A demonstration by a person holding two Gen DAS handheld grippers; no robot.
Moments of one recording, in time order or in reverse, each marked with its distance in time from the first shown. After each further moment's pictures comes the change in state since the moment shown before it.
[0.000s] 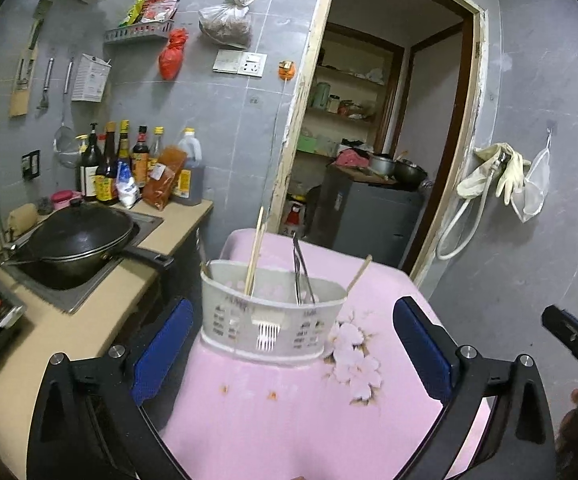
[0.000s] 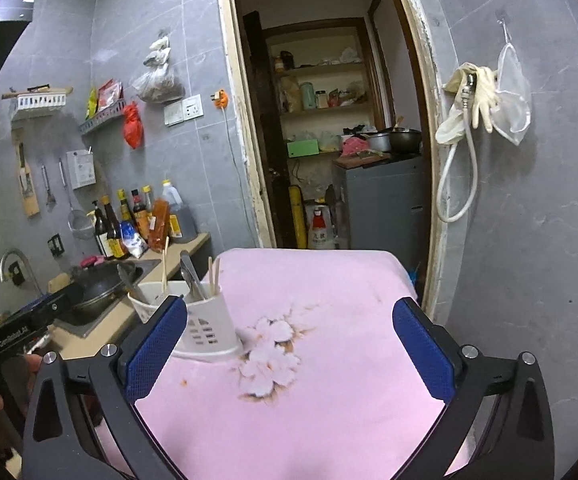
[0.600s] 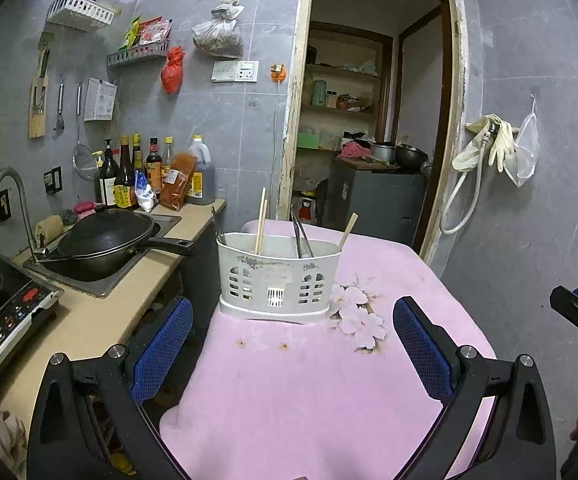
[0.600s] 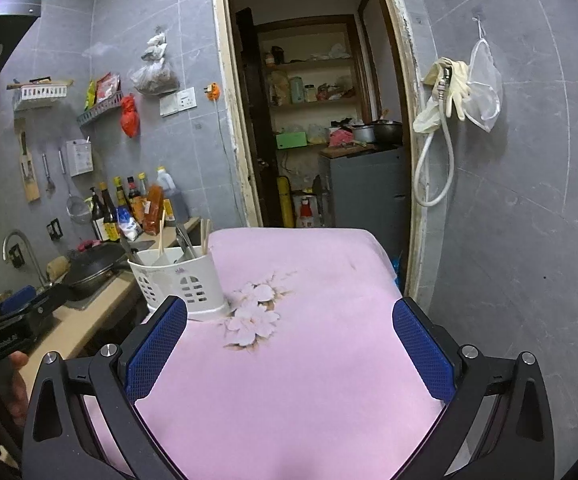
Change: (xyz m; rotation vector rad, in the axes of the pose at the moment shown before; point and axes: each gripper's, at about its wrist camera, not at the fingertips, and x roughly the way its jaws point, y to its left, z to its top) left arm -0.051 -0.029 -0.052 0.101 -0.009 0.057; right arm -0.054 -0.014 -0.042 0.004 0.022 -0.039
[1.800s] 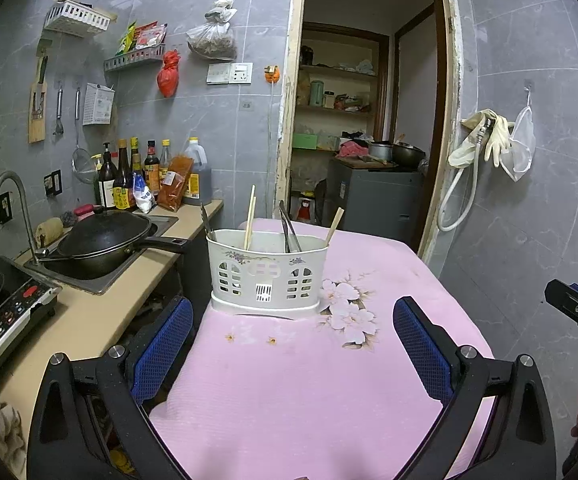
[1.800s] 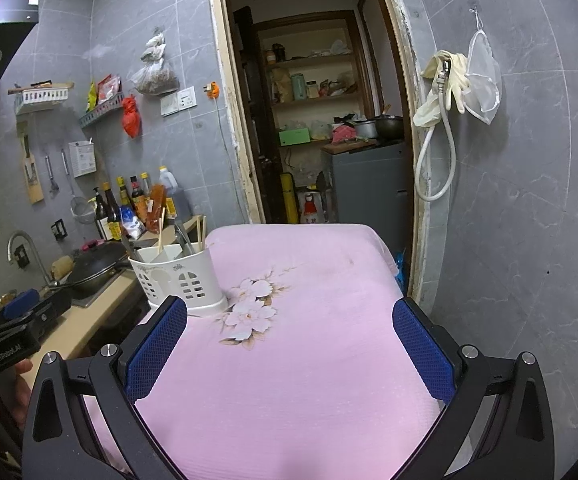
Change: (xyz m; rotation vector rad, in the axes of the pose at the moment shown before) left arm -0.003 -0.013 -0.007 0.012 -0.002 0.003; right arm -0.005 -0.004 -0.005 0.009 0.008 0.006
